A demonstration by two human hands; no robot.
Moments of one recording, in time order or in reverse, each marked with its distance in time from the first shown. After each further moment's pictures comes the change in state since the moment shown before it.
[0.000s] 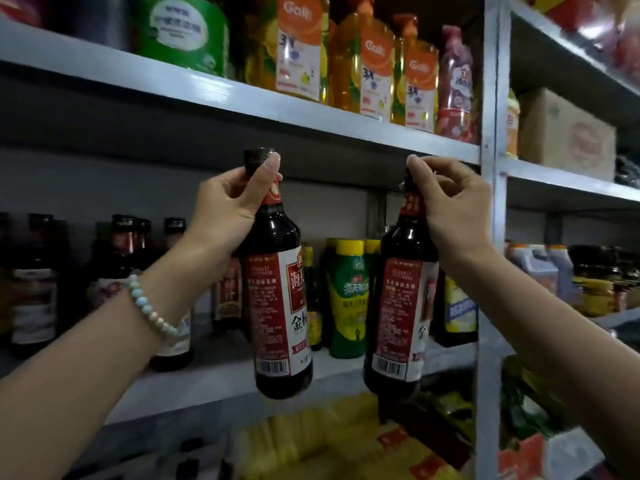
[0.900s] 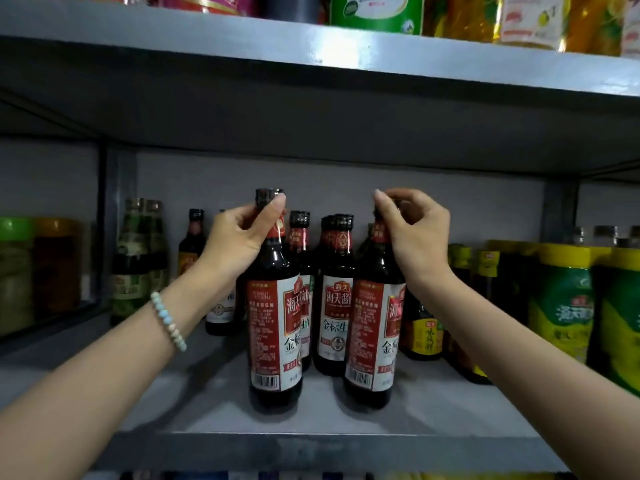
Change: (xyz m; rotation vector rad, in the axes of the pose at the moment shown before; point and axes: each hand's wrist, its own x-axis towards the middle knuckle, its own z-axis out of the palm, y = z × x) left_hand 0.026 -0.053 -0.213 0.273 0.240 -0.037; right_hand -0.050 0.071 0.268 0.221 -0.157 0.122
